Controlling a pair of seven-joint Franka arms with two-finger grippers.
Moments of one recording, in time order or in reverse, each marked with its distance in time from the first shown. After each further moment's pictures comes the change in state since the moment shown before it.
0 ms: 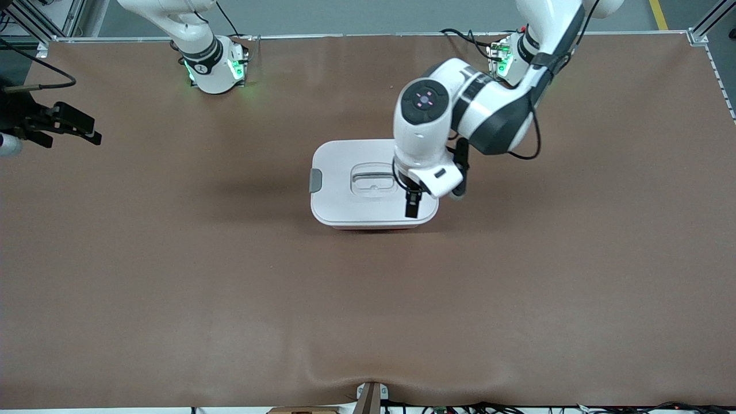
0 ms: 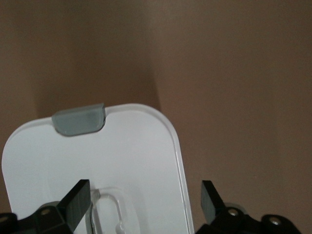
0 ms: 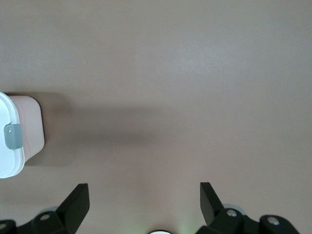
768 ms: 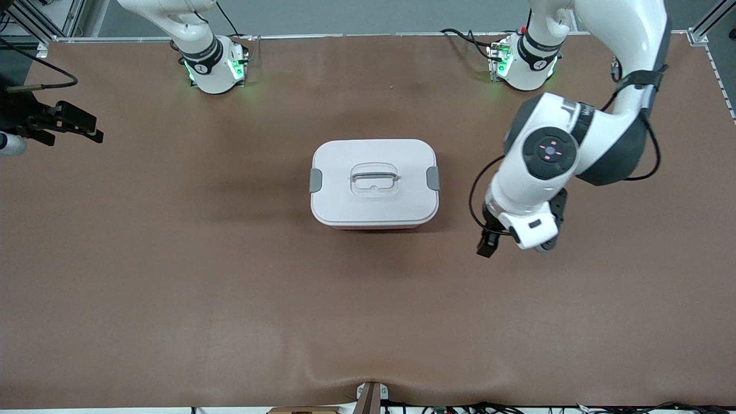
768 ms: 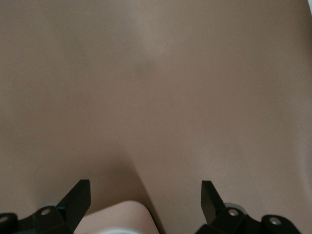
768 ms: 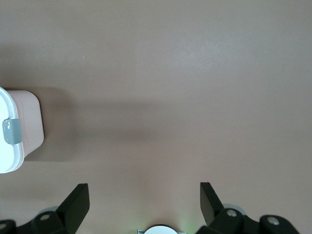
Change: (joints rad) left arm 0.264 -0.020 0.000 0.016 0.000 -0.010 0.488; right arm 0.000 0.001 0.002 -0.005 0.000 -0.020 0.000
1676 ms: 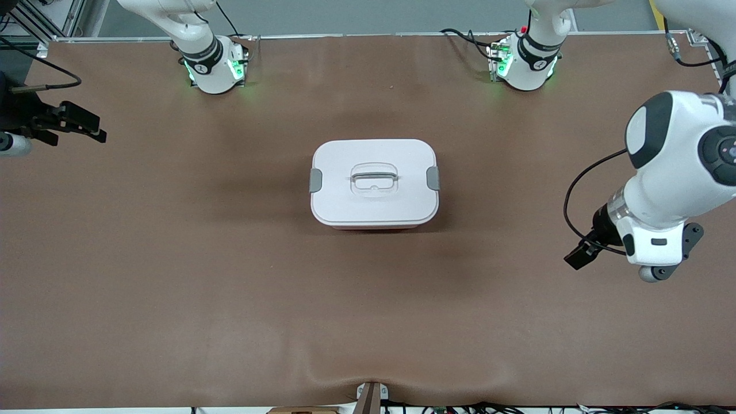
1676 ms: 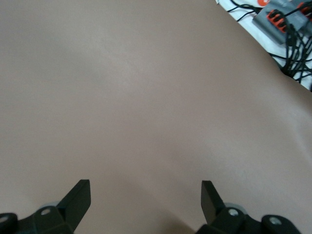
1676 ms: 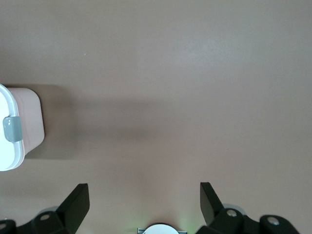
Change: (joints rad) left arm 0.261 -0.093 -0.041 0.009 0.000 -0.020 0.672; right arm -0.001 0.001 0.007 0.002 0.000 -0.011 0.000
